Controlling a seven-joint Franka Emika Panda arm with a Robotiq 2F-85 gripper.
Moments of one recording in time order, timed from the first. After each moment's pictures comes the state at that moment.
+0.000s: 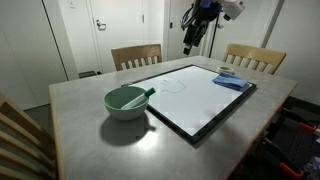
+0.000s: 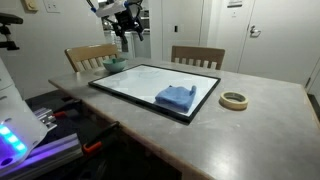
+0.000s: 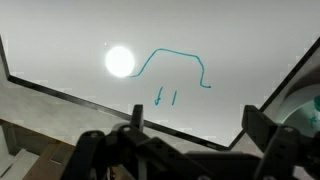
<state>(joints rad) 0.12 -0.07 0.10 -2.51 -0.34 2.72 0.14</state>
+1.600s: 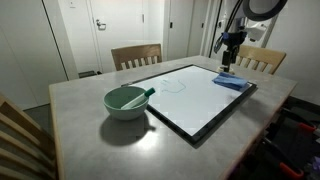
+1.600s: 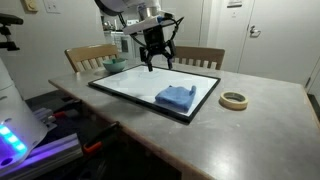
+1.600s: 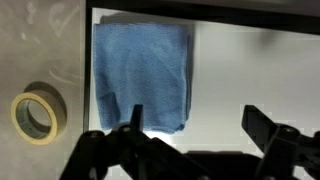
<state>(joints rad) -0.06 0.08 -0.12 -2.52 -0.47 2.57 0.00</state>
